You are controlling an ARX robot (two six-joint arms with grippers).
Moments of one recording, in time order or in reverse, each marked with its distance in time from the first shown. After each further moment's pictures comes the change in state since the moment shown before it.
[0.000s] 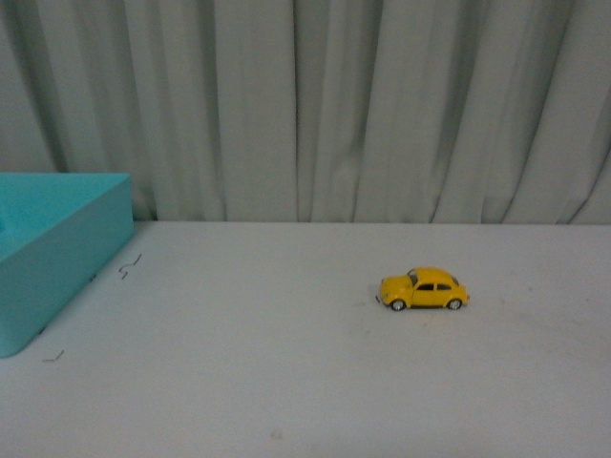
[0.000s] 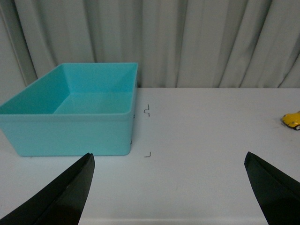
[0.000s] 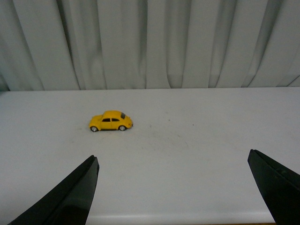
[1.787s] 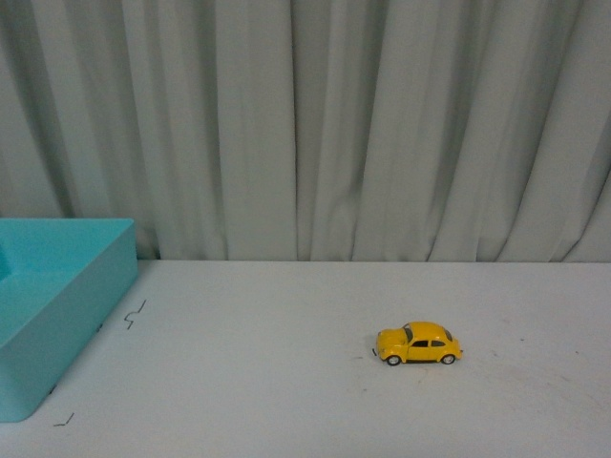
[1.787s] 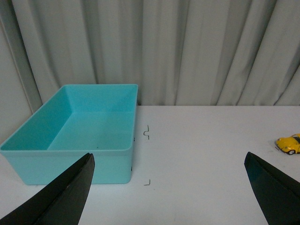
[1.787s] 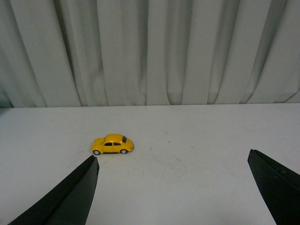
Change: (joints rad) left arm 0.000 0.000 0.000 0.002 0.001 0.001; right arm 0.000 0.000 0.000 0.000 0.000 0.000
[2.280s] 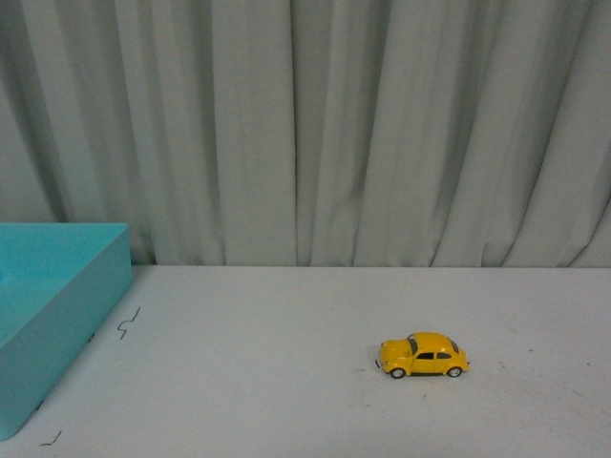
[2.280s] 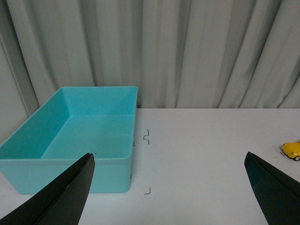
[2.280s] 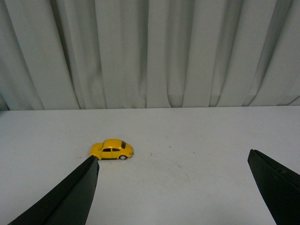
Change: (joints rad) left arm 0.000 0.000 0.000 0.000 0.000 0.000; right arm 0.000 0.000 0.000 0.000 0.000 0.000
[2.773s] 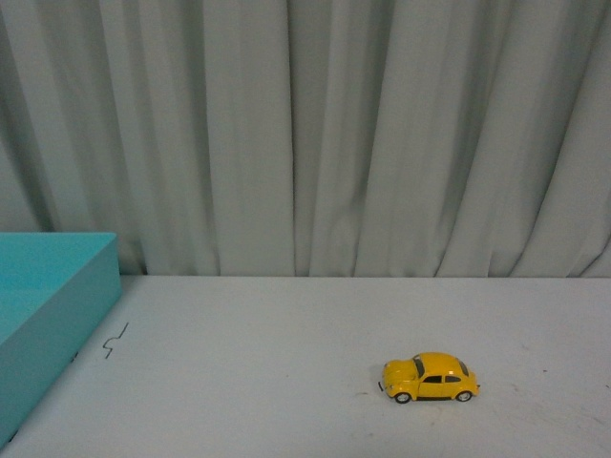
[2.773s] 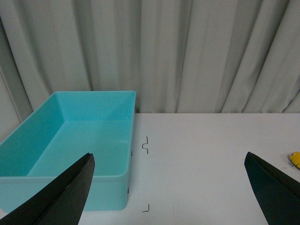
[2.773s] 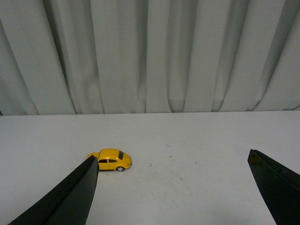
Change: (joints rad) left arm 0.000 0.000 0.000 0.000 0.000 0.000; right arm 0.000 0.000 0.000 0.000 0.000 0.000
